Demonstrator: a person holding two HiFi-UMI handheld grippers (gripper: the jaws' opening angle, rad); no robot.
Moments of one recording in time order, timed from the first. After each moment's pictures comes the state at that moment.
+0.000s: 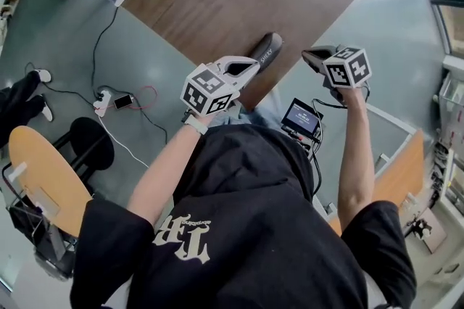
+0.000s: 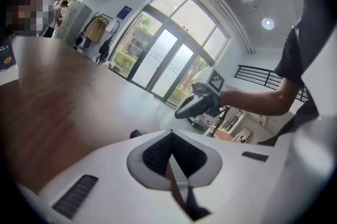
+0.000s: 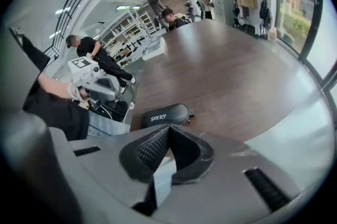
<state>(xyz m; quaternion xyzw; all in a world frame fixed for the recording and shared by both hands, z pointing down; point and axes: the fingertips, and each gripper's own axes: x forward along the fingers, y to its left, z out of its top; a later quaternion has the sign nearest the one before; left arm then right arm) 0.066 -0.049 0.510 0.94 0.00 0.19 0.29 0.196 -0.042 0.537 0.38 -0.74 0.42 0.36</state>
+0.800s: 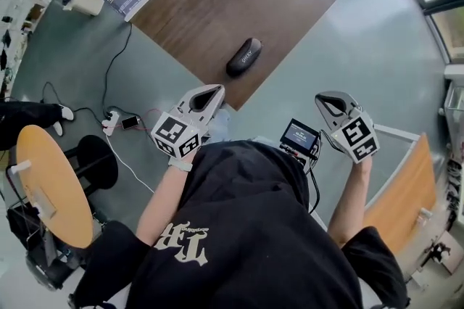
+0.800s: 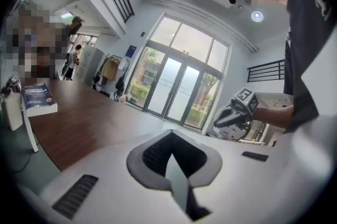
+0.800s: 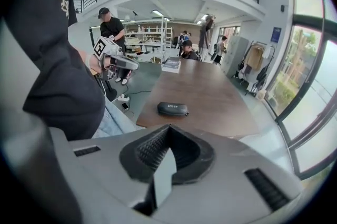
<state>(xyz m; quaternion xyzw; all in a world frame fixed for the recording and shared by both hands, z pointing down) 0.004 0.031 0.412 0.96 -0.15 0.08 0.21 0.211 0.135 0.410 0.43 -0.79 0.16 0.40</state>
